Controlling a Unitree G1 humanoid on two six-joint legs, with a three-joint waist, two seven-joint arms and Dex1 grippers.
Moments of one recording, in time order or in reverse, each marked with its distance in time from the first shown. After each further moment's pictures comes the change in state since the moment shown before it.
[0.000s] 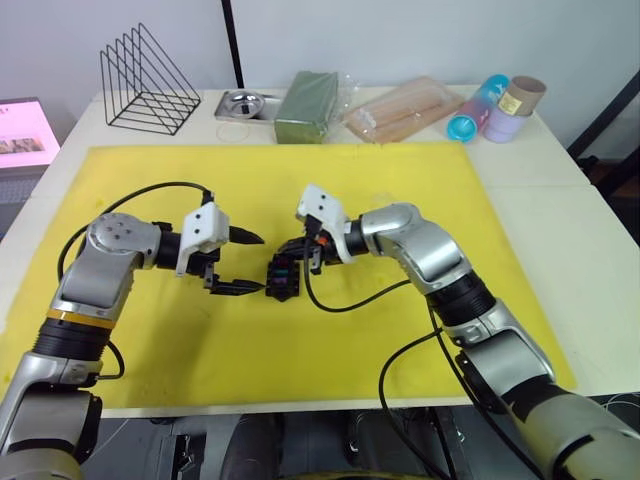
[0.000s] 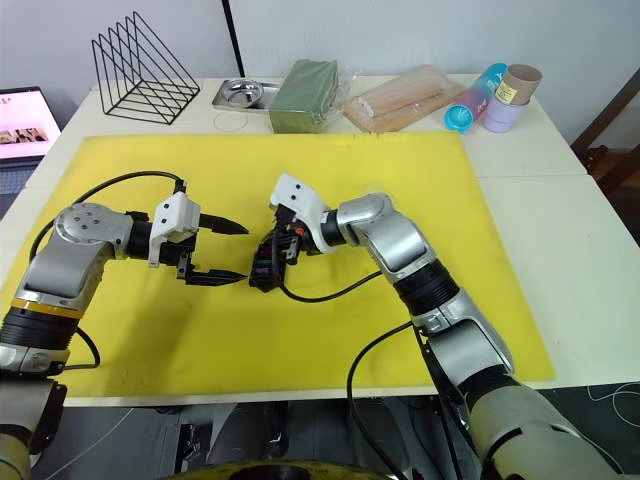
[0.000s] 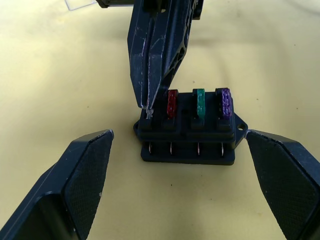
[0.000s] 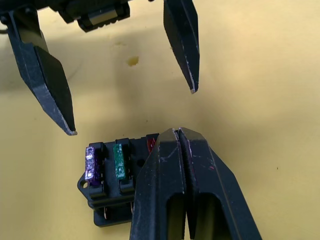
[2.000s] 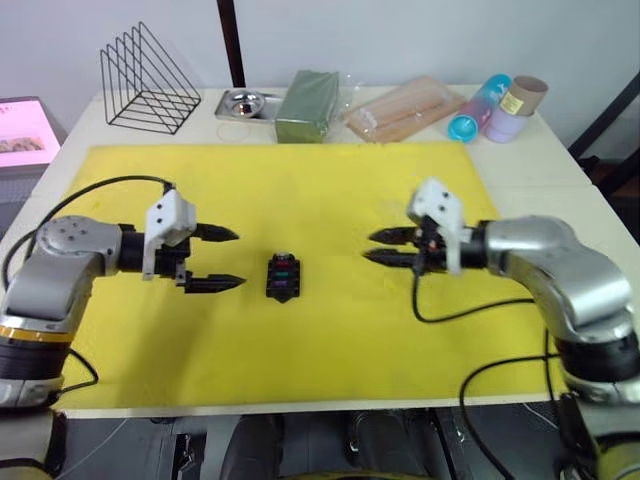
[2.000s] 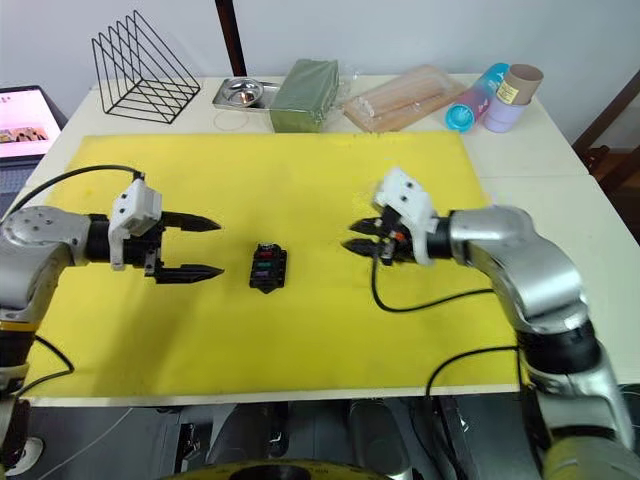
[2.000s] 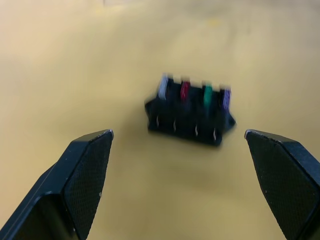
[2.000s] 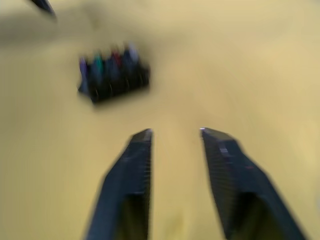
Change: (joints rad) left arm 0.176 0.160 0.169 -0.159 -0.133 0.205 0.050; right arm 0.480 -0.523 -0.461 -0.651 0.221 0.213 -0.030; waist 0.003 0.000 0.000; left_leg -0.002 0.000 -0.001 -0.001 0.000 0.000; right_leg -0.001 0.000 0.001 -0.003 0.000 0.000
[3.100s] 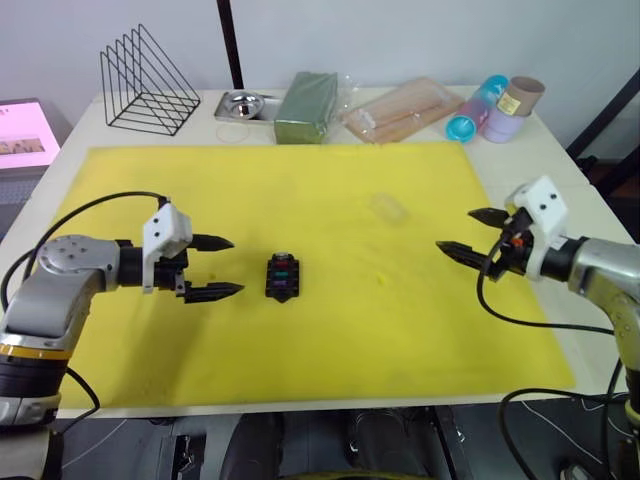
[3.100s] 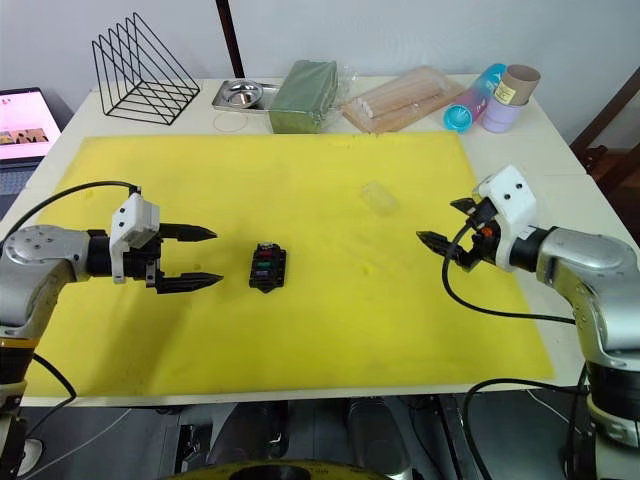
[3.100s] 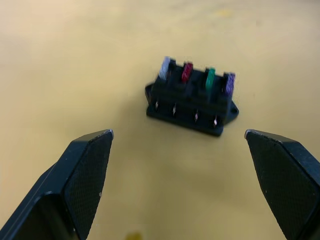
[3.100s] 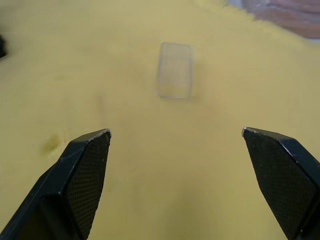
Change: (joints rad) left arm -0.009 -0.052 -0.019 0.003 -0.011 -0.019 0.068; right arm 0.068 -0.036 -0.159 0.171 0.027 -0.117 -0.190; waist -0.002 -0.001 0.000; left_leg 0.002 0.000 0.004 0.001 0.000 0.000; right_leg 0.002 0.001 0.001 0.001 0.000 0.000
